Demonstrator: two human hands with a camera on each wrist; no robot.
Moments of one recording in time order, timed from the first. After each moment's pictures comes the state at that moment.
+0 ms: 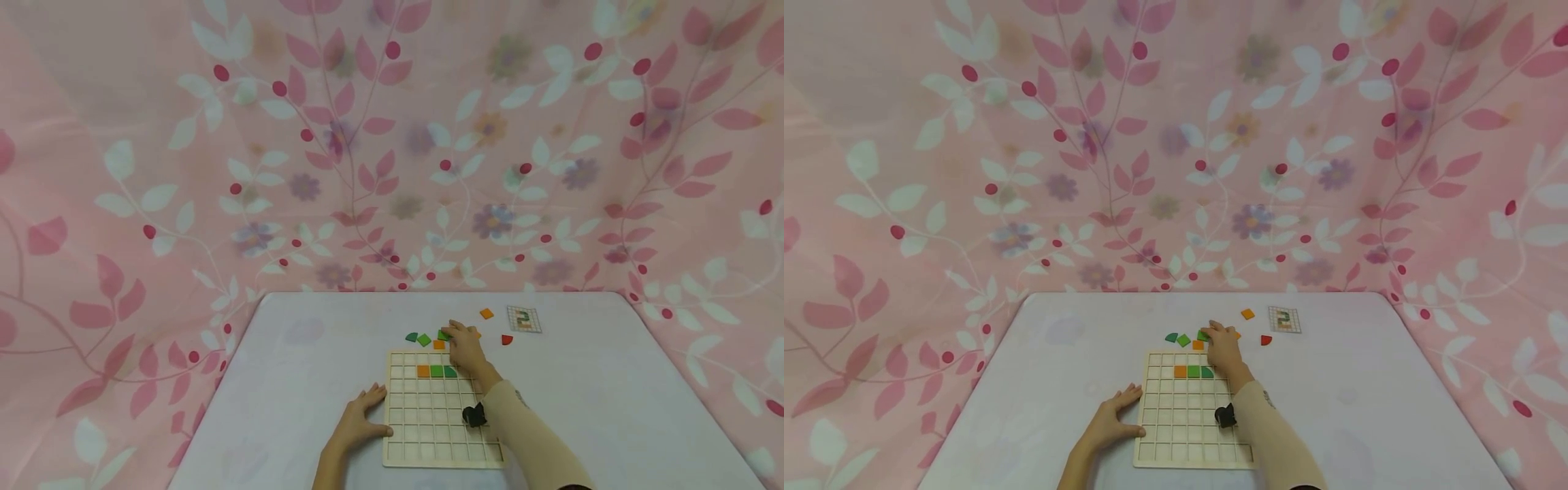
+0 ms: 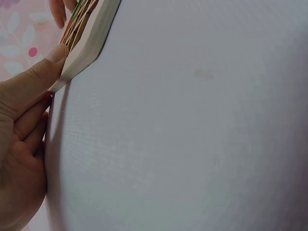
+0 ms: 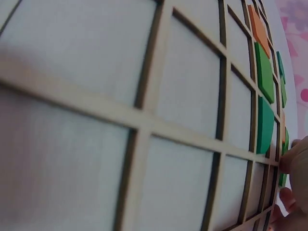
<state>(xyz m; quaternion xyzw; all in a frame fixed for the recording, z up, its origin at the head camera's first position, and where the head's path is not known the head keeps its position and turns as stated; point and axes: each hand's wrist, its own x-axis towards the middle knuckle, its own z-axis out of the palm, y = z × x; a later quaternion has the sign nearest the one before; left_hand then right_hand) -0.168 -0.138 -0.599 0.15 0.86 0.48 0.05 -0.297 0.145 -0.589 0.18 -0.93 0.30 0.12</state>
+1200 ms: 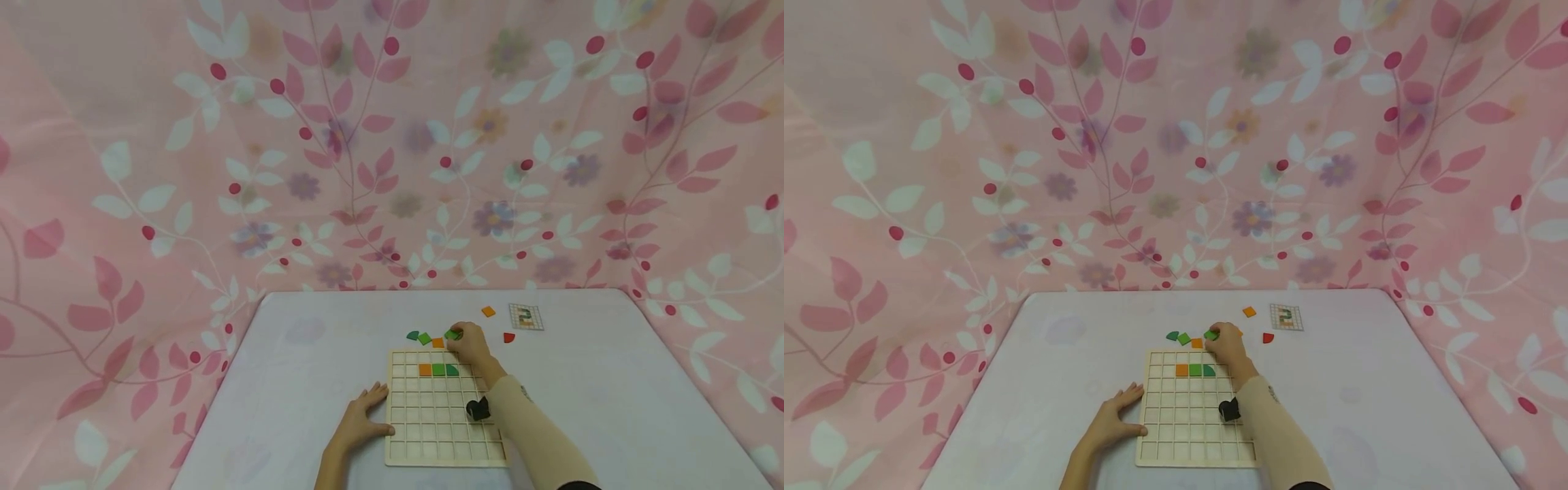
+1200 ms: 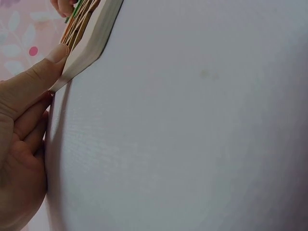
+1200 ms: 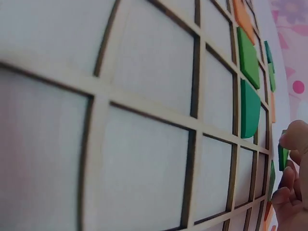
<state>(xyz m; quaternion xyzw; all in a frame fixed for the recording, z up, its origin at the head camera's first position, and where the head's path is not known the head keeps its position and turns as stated) -0.169 -0.139 -0.598 0.15 0.86 0.48 0.06 -0.303 0.146 -0.579 0.08 -0.91 0.41 0.04</state>
